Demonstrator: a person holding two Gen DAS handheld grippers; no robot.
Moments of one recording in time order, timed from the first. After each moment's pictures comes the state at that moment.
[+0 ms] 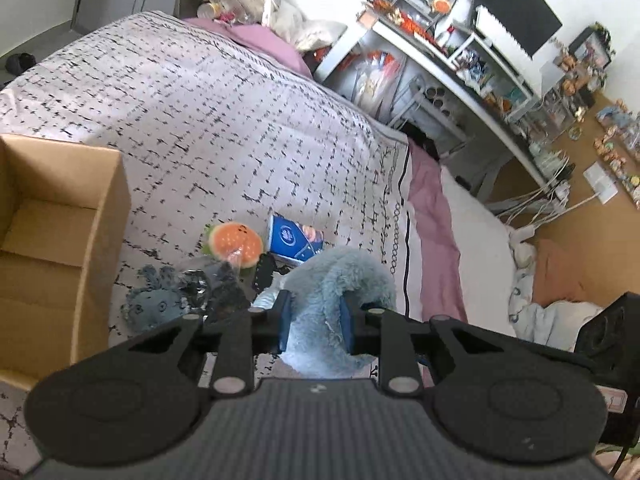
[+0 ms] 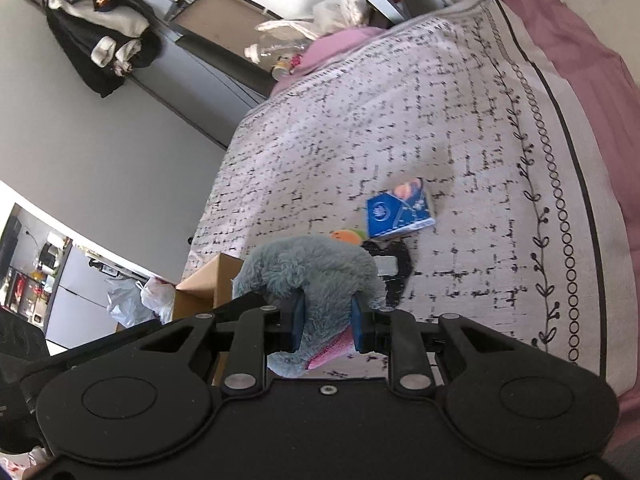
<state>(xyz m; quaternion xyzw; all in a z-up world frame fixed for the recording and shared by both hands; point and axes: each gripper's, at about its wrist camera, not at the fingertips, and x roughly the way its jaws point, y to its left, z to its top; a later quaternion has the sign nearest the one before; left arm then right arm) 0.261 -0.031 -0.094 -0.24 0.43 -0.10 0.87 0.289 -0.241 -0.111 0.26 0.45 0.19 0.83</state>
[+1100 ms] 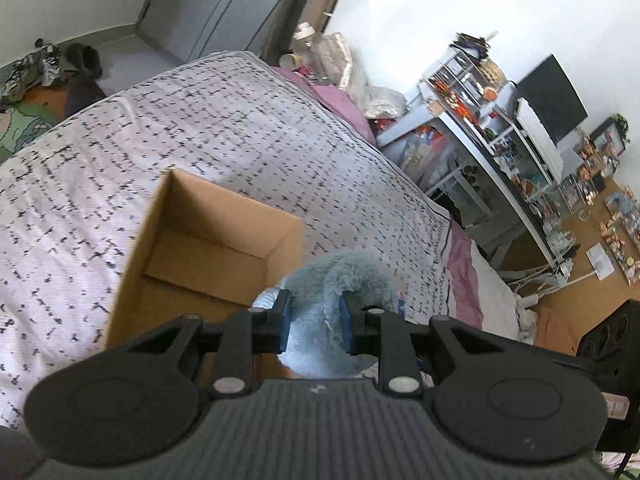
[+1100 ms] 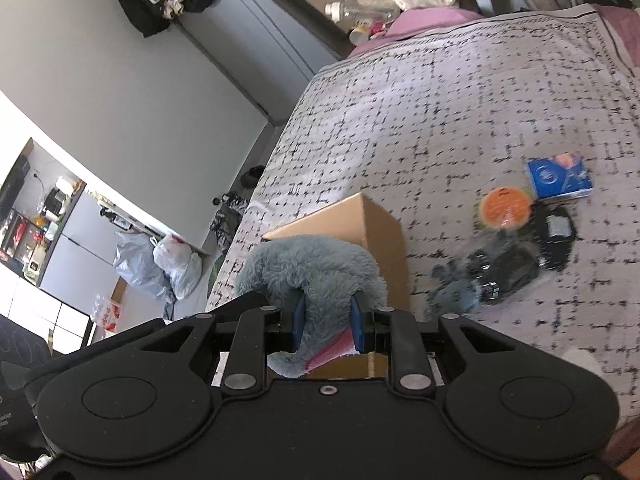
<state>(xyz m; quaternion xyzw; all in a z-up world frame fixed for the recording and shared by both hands) 0.208 0.144 -0.088 -0.31 0.38 -0.05 0.87 0.266 -0.066 -0.083 0.20 0.46 0.23 0.84</state>
